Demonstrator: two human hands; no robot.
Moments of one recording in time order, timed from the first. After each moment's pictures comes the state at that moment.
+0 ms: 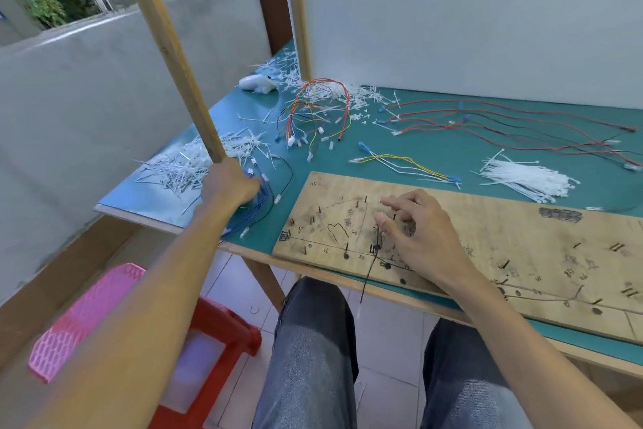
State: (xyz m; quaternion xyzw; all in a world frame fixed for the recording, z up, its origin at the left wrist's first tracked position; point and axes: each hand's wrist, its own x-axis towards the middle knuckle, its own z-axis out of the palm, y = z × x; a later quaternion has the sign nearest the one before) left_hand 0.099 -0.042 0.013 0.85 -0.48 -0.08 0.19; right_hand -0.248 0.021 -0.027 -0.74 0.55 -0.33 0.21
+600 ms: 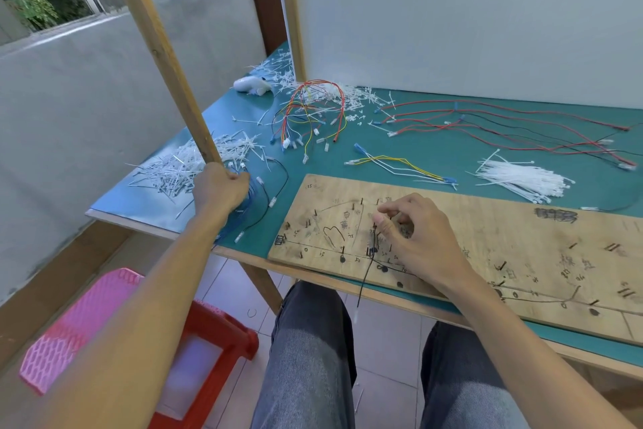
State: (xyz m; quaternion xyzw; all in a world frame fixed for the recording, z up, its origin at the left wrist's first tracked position) left_hand 0.104 -0.038 0.000 0.83 -0.43 -0.12 0.34; right_hand -0.248 0.021 -0.025 -0.73 0.54 -0.35 0.22
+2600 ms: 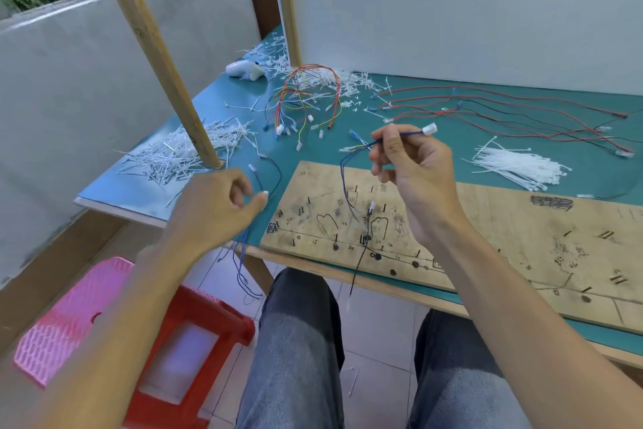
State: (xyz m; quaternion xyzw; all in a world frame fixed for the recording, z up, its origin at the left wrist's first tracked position) left_hand 0.065 0.056 0.044 0.71 -0.67 -0.06 0.23; right_hand -0.218 0.006 0.042 -0.49 0.38 -0.60 0.51
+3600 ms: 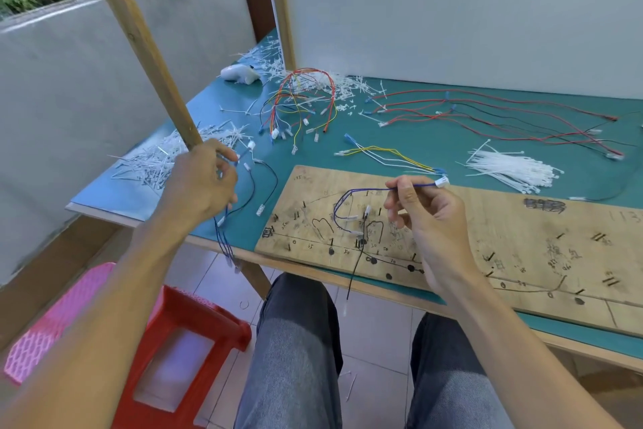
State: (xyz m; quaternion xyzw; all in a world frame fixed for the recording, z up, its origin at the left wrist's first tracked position) left_hand 0.073 0.023 0.062 0.75 -0.58 -0.14 0.31; right_hand -0.246 0.044 0.001 -0.46 0.42 -0.59 0.51
